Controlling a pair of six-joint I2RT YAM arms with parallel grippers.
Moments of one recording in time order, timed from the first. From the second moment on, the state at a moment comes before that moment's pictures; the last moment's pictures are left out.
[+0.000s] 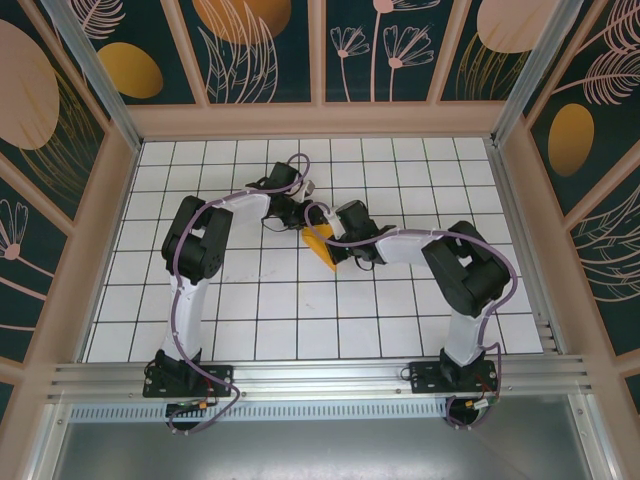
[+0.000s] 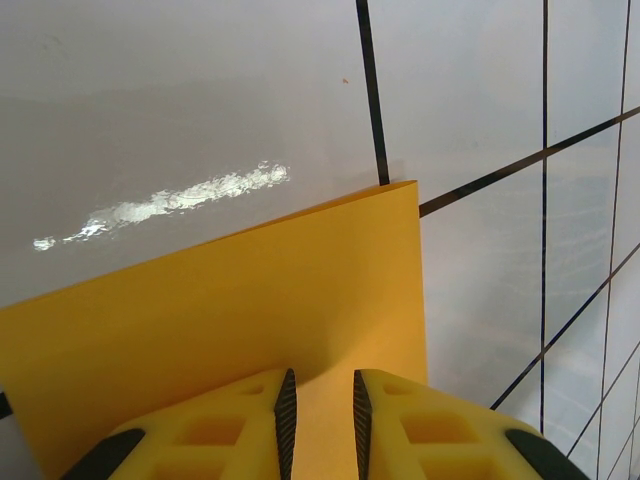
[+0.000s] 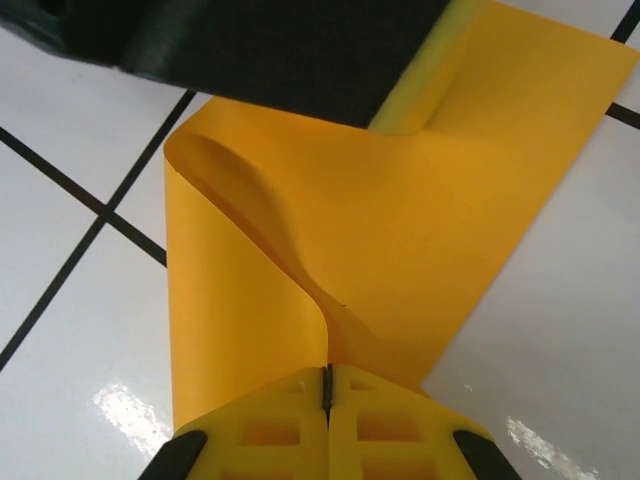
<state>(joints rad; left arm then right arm) -0.45 2.23 1.52 -0.34 0.57 -0.51 0.66 1.85 0.97 -0.01 -0.12 0.10</state>
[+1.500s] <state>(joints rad) -0.38 2.05 1.41 -0.42 0.58 -0.47 0.66 1.87 0.98 -0.02 -0.12 0.12</state>
